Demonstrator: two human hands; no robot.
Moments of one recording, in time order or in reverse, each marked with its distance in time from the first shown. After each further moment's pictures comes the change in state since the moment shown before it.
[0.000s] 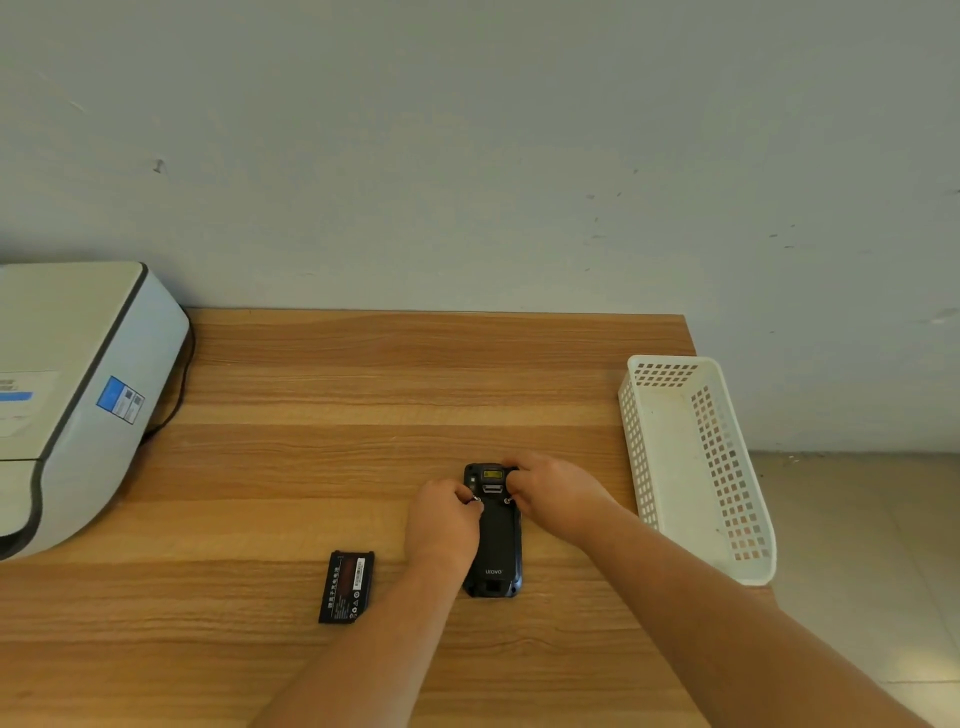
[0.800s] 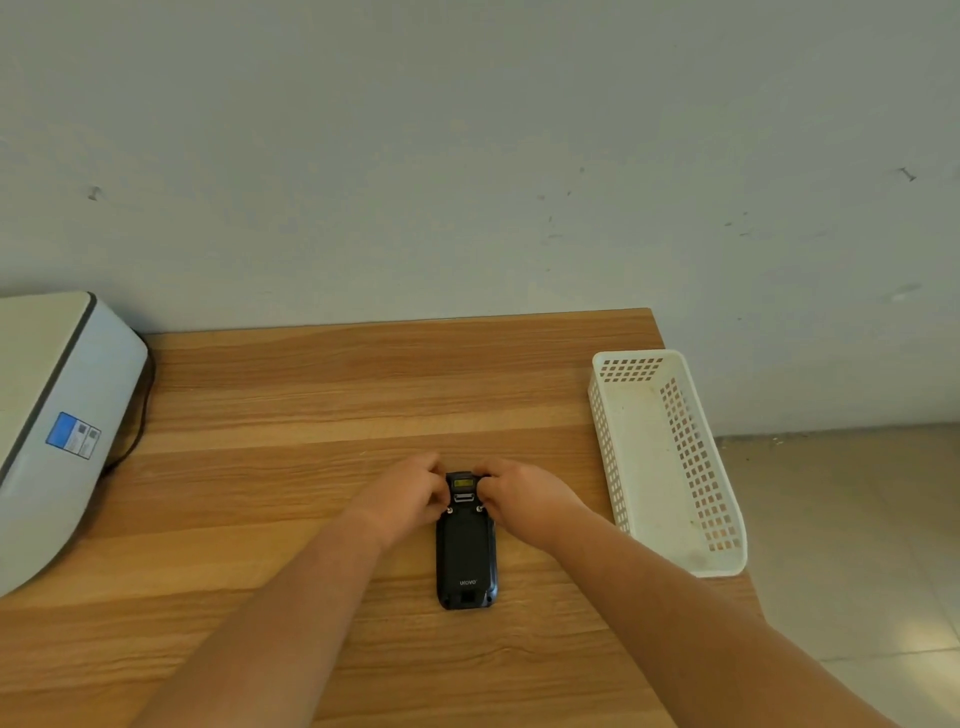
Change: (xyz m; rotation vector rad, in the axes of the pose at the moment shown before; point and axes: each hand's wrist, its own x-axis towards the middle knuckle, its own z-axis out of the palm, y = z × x) left_hand 0.047 0.009 -0.040 0.571 -0.356 0.650; right_hand 0.004 0.012 0.019 -0.120 0.051 -0.118
